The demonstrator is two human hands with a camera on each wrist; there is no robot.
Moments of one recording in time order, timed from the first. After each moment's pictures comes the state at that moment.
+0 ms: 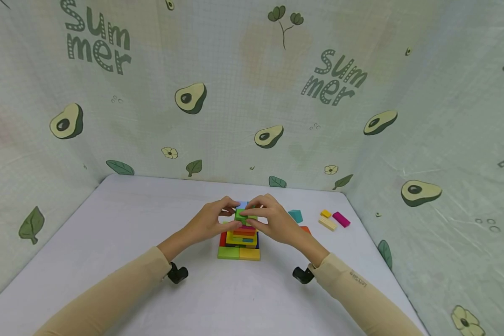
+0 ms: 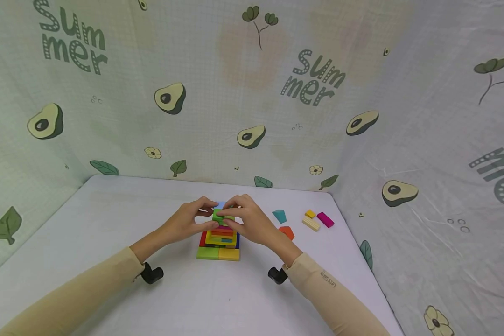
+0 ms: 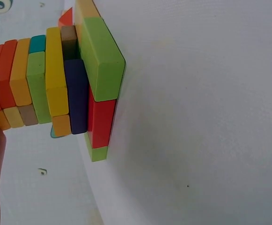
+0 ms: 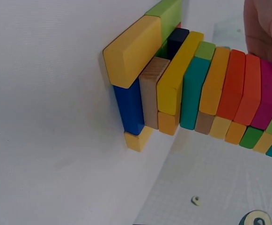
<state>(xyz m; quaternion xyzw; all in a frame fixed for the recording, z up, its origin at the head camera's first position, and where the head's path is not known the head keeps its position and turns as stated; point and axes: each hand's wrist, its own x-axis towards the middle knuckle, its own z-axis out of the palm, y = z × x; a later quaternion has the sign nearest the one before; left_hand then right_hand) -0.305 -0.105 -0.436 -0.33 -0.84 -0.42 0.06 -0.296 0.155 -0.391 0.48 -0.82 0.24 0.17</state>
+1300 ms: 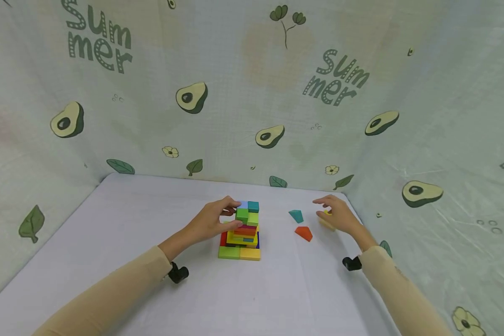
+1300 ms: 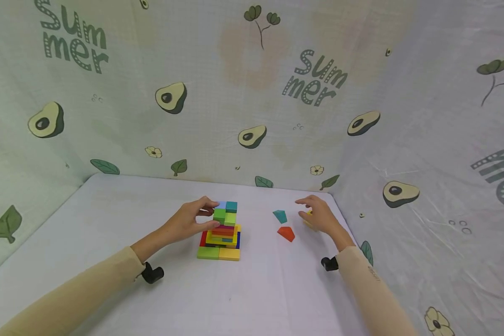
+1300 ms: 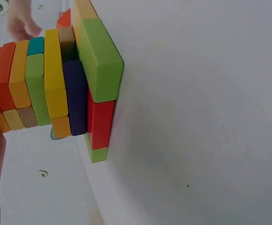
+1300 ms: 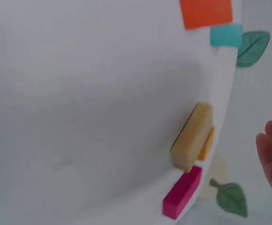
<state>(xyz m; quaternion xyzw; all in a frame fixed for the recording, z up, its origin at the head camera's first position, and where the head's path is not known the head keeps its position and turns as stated) -0.302 -0.100 -0.434 -0.30 -0.86 -0.41 0.06 -0.363 0.347 -0.426 0.21 -0.95 0.20 0.09</state>
